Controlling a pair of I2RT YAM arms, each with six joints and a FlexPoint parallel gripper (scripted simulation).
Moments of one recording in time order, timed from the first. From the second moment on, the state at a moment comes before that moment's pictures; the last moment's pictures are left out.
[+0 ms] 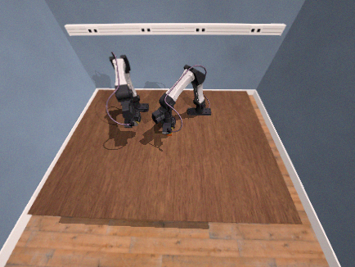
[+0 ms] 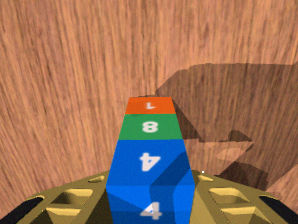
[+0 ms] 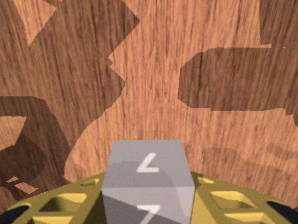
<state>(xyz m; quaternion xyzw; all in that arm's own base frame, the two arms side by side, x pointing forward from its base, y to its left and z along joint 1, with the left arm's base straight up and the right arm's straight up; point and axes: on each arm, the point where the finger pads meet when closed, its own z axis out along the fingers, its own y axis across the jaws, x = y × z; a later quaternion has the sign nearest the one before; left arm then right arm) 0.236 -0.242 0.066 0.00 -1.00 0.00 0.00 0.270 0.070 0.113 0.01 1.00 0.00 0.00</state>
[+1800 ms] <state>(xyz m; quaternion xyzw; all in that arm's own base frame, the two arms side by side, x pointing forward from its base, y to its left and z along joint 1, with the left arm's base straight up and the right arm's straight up) 0.229 -0.123 0.053 0.00 -1.00 -0.01 0.01 0.270 0.070 0.113 0.01 1.00 0.00 0.00</state>
